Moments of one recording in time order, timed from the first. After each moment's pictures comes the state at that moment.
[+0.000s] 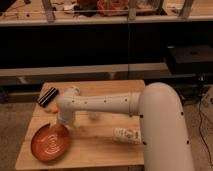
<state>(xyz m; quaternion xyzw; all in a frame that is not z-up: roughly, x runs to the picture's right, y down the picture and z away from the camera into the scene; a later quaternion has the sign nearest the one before) -0.244 0.210 0.805 -0.14 -0.38 -0.64 0.65</state>
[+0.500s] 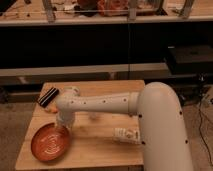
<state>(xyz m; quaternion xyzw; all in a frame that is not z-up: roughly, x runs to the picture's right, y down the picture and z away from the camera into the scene) -0.240 0.214 0.805 -0.15 -0.38 -0.64 0.65</state>
